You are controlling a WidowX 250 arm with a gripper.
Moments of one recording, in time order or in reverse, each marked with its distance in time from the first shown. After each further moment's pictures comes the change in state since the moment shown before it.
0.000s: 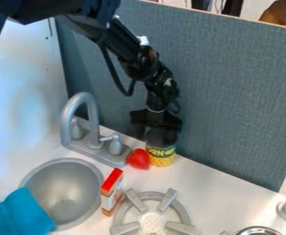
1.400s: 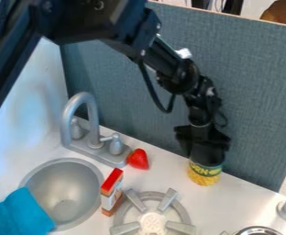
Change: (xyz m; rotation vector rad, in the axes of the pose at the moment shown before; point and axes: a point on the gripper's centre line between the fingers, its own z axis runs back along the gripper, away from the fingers) arm -0.030 -0.112 0.010 -0.222 0.045 -0.211
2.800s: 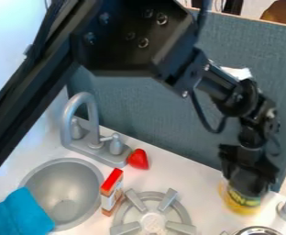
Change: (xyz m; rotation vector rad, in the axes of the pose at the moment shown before) arm -0.041 -0.094 -0.002 -0.001 0.115 -0.278
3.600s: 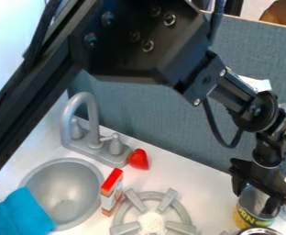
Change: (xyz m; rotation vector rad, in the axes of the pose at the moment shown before) arm -0.018 -0.024 0.003 0.017 0.019 -0.052
